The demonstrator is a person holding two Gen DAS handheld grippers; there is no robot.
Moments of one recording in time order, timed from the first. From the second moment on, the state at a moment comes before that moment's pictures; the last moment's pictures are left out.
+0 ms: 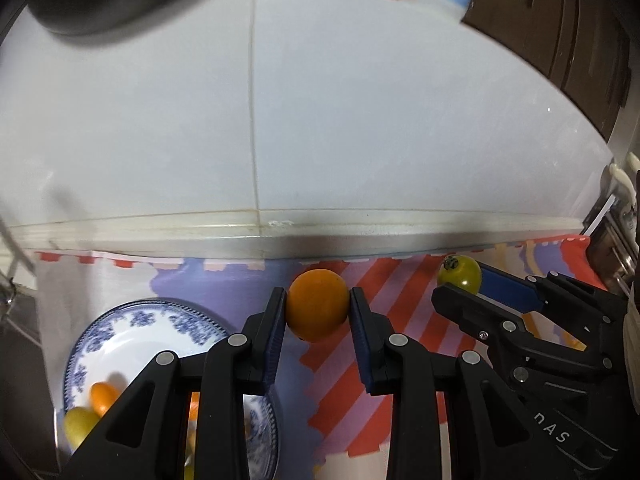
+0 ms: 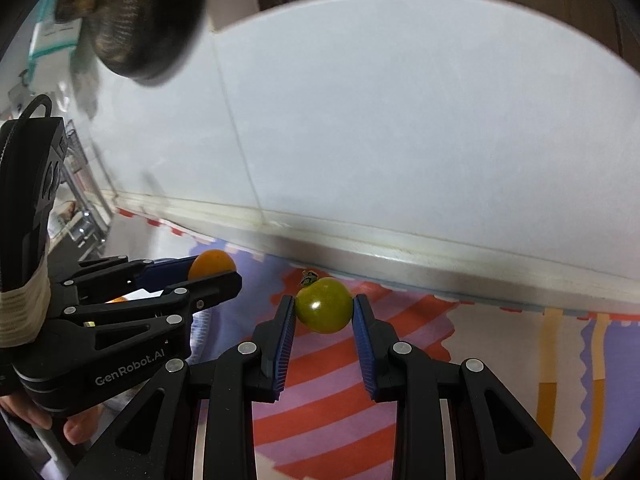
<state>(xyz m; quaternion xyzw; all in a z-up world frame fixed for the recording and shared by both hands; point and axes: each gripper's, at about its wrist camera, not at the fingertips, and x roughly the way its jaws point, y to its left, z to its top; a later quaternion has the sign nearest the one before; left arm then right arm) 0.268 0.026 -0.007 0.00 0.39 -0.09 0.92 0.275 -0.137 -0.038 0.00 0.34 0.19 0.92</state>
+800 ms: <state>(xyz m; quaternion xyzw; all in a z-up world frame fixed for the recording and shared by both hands) 0.210 0.111 0.025 -0.01 0.35 -0.02 0.94 0.234 -0.039 -0.002 -0.04 0.32 0.27 0.90</state>
